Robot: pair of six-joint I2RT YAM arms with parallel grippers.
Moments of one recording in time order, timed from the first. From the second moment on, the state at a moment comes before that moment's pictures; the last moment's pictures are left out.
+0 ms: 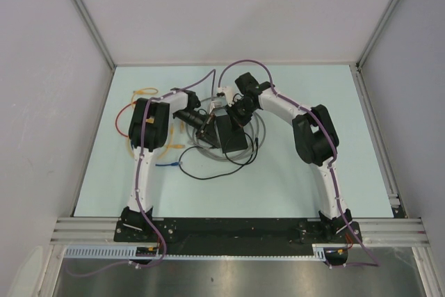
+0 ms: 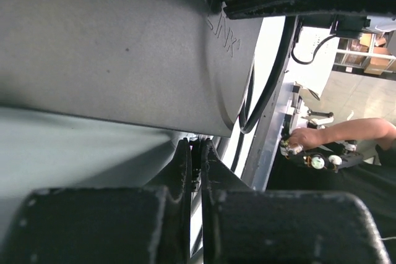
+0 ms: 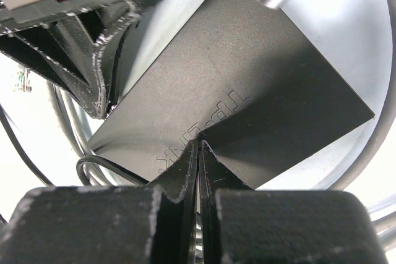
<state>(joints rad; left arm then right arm) -0.26 2.43 1.74 -1.12 1.11 0.43 0.56 2.25 1.81 -0.73 -0.47 -0.27</state>
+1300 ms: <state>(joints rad) -0.26 2.52 1.90 -1.30 1.08 0.52 0.56 2.27 1.84 -0.75 -0.46 -0.27</state>
